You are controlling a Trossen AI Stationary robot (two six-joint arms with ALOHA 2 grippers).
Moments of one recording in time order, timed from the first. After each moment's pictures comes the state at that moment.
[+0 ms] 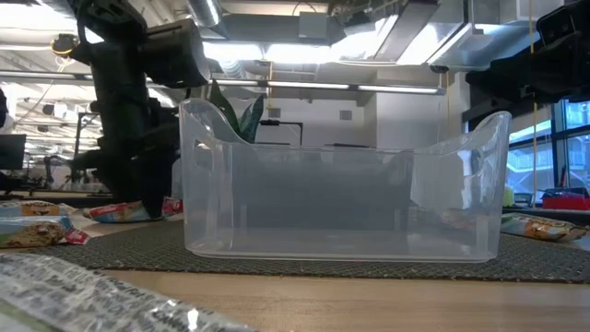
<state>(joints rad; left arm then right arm) -0.04 1.49 0.67 -0.49 -0.14 -1.12 0.13 0.01 0.01 0.04 0.10 -0.14</state>
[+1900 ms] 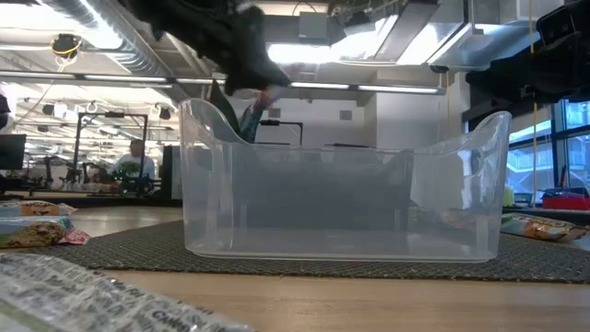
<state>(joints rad) 0.28 1.37 0.92 -0.01 0.02 -0.14 0.13 0.01 0.01 0.04 0.11 -0.14</state>
